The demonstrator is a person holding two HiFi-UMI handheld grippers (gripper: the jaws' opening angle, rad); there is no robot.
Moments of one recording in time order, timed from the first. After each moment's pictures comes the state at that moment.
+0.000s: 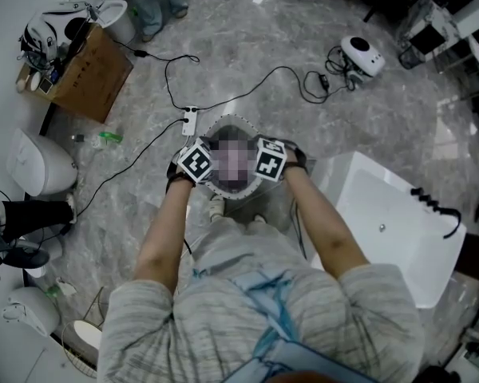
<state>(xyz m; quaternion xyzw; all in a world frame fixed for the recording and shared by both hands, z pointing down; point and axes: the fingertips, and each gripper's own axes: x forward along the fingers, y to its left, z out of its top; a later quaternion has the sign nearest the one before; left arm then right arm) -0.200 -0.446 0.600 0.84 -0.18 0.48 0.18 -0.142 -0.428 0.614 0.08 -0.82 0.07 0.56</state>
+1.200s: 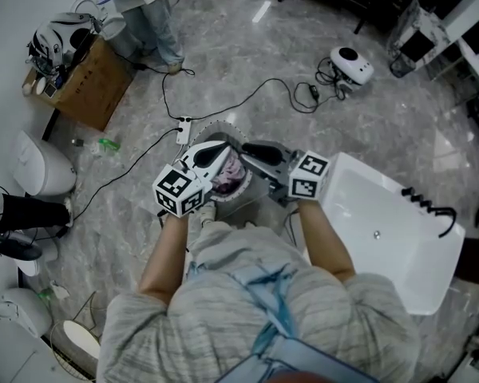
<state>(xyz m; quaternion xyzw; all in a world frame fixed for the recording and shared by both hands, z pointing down) -0.111 -0.387 0.401 0.94 -0.30 0.07 0.12 -0.082 -0.373 0.399 0.15 -0.96 0.25 -0.04</state>
